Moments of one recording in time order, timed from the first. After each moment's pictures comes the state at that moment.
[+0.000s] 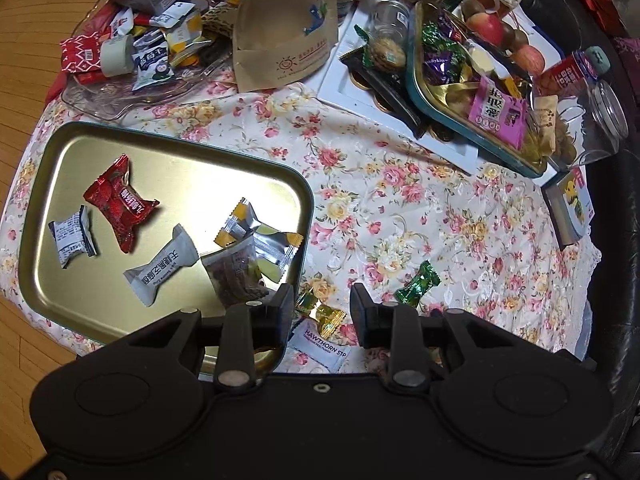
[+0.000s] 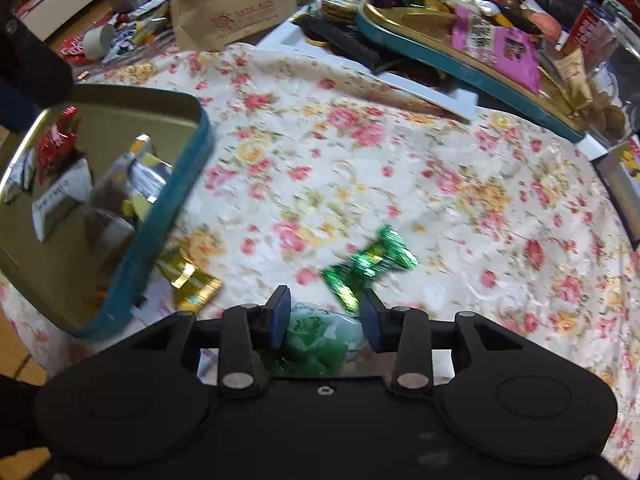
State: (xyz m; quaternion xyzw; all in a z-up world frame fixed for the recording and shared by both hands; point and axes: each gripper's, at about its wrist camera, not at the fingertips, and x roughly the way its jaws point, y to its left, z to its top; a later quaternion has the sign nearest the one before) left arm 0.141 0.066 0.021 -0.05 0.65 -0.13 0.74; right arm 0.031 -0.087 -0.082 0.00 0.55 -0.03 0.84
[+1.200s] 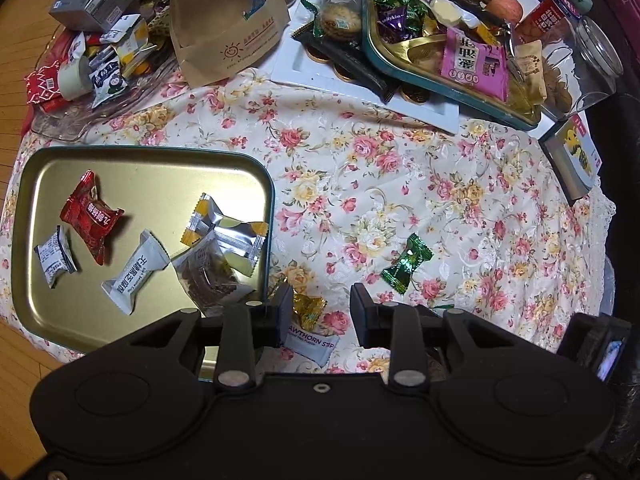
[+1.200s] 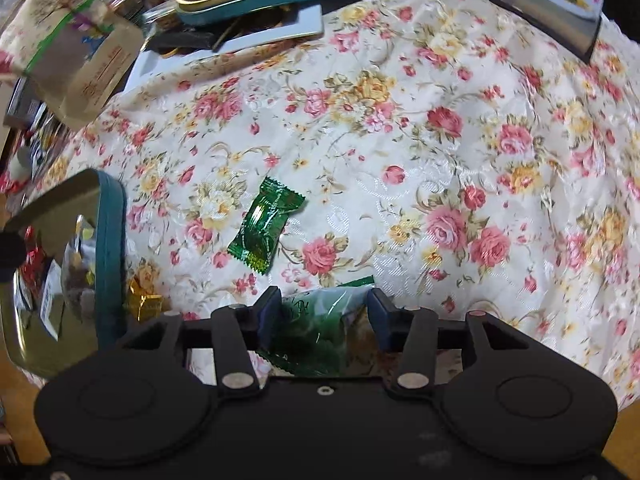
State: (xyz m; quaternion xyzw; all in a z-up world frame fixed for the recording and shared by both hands) left arm 0.127 0.019 0.012 0.02 0.66 -0.15 0.74; right arm 0.020 -0.166 -0.087 0.25 0.58 -0.12 0.76
